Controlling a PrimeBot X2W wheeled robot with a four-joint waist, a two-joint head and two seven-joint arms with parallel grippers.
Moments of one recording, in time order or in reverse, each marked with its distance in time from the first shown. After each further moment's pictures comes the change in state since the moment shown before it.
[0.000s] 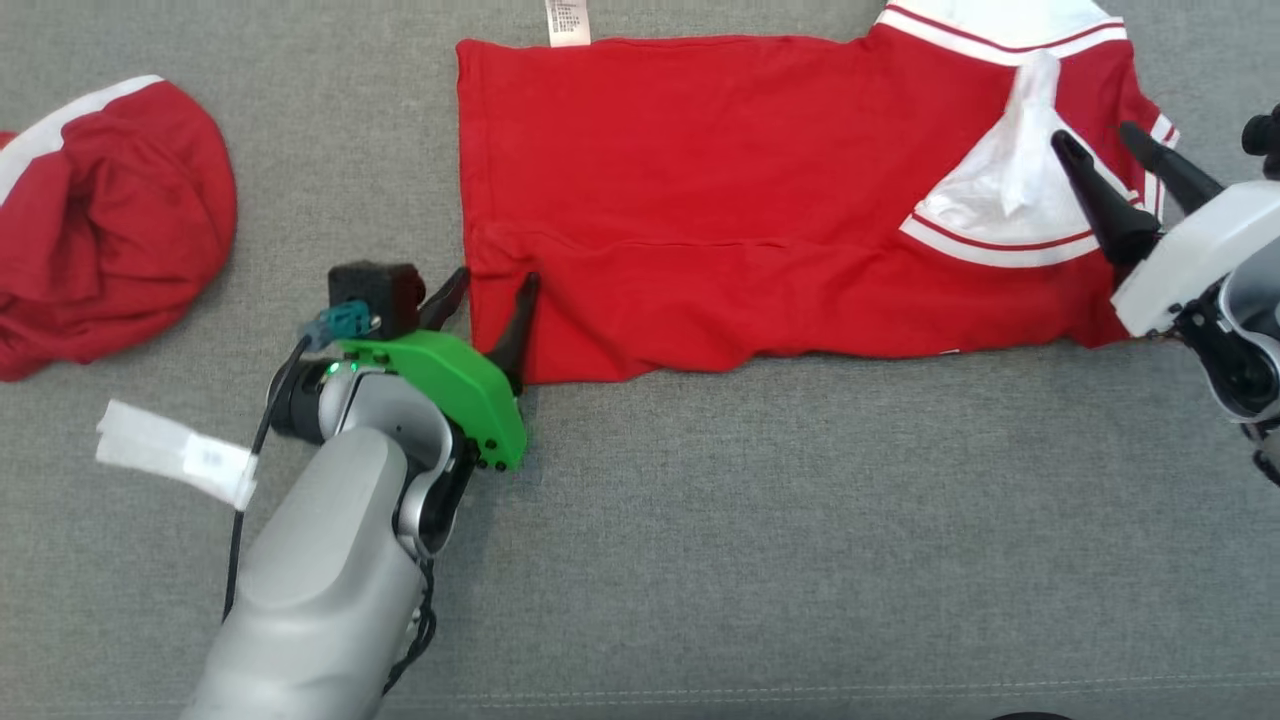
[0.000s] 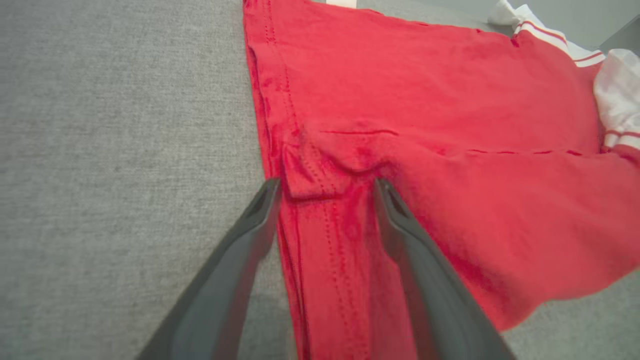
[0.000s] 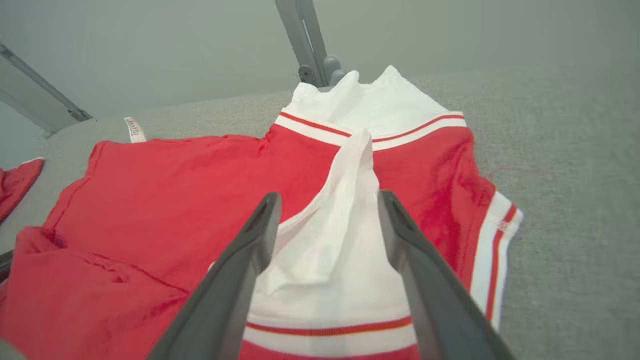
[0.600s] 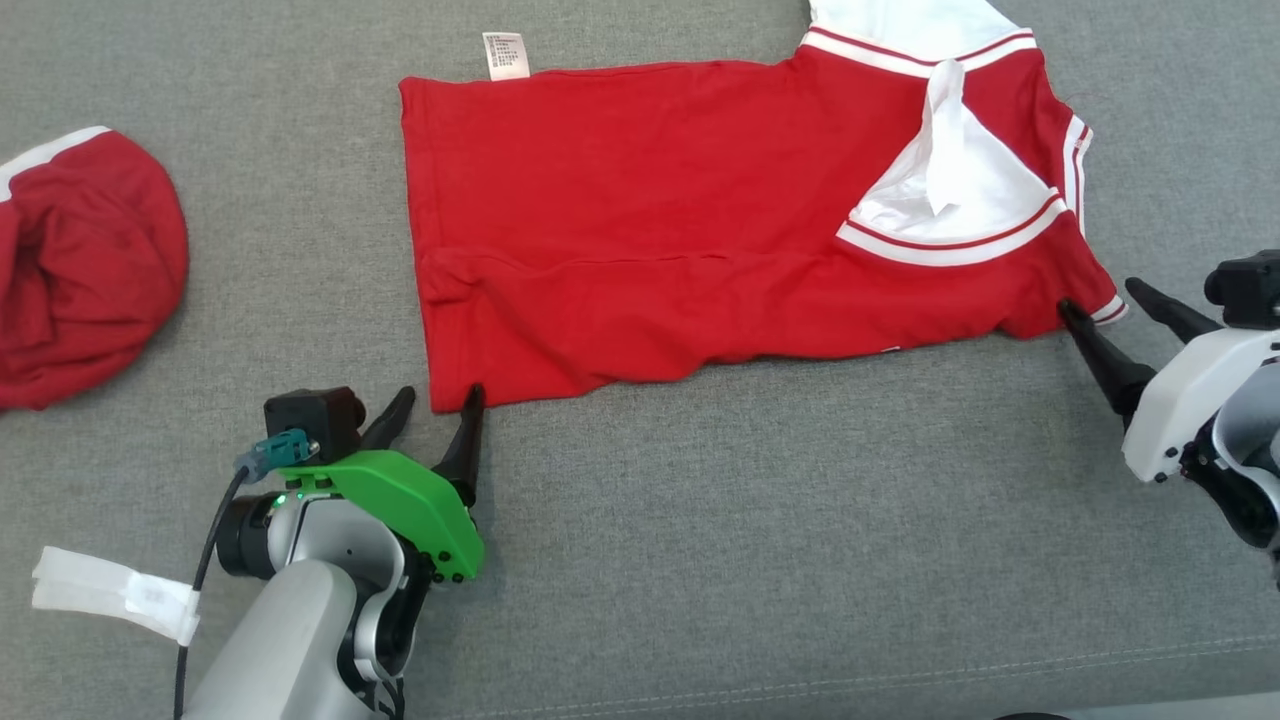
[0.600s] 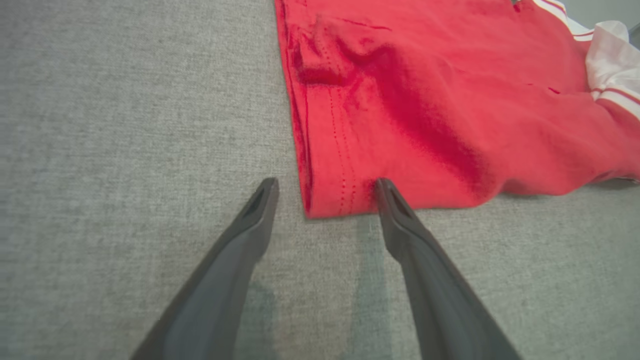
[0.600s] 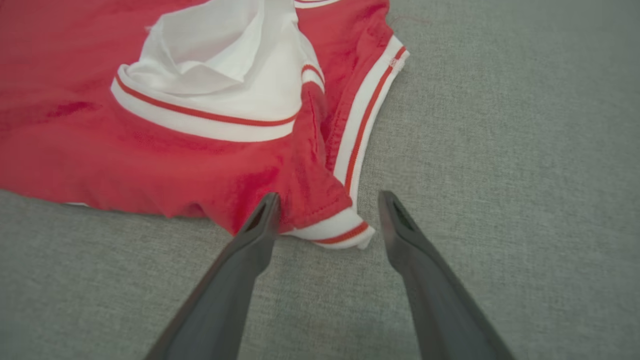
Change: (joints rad) left arm 0.344 0.126 0.047 -0.381 -0.055 0.153 0.088; right arm 0.246 -0.065 -0.068 -0.073 -0.279 0.000 0.057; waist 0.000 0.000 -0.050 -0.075
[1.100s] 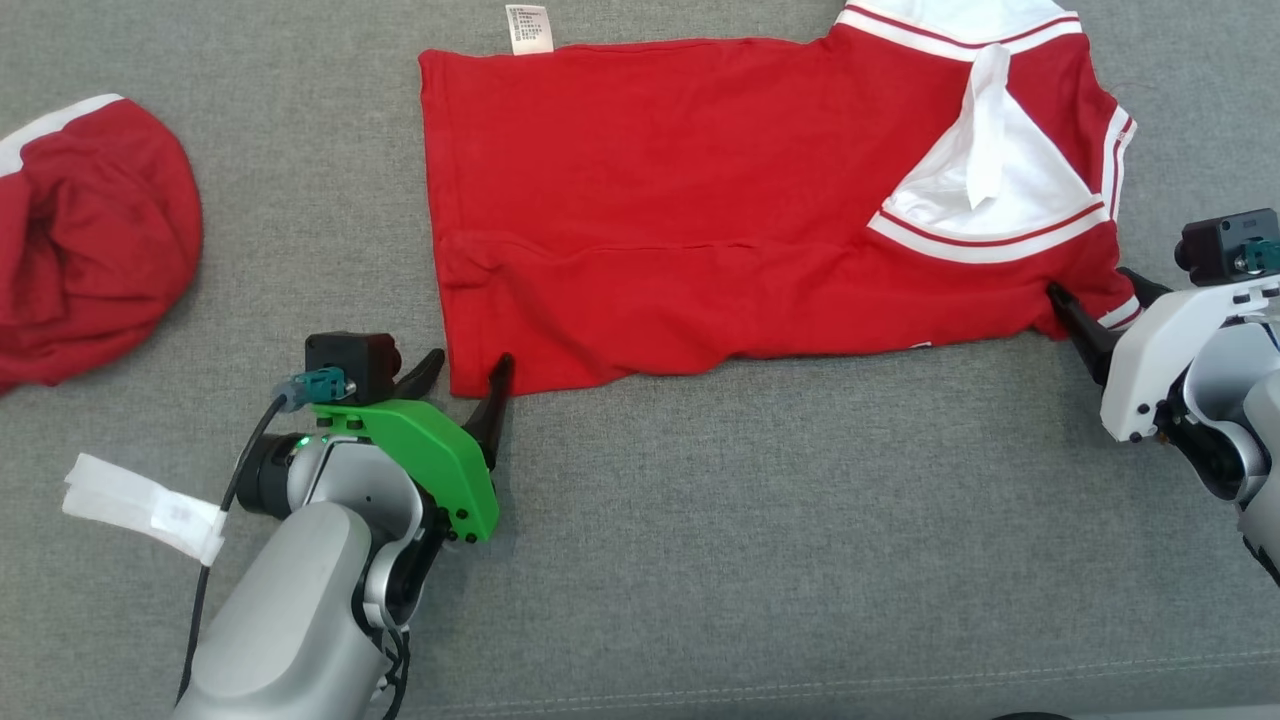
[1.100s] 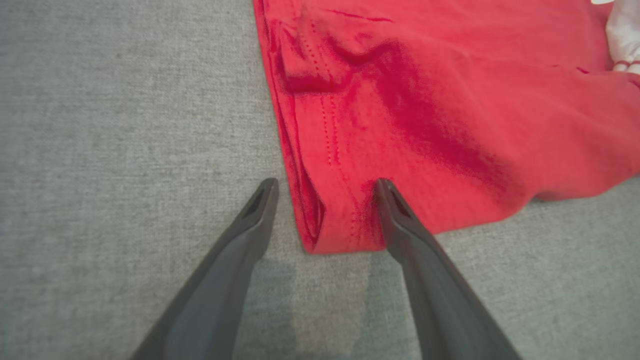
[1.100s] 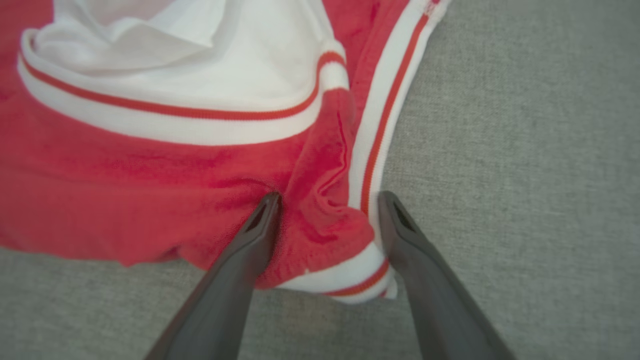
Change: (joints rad) left arm -0.123 -0.007 -0.065 0.104 0.016 -0.057 0.076; right arm -0.093 0.103 -0.032 0.147 -0.064 0.000 0.150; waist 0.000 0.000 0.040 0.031
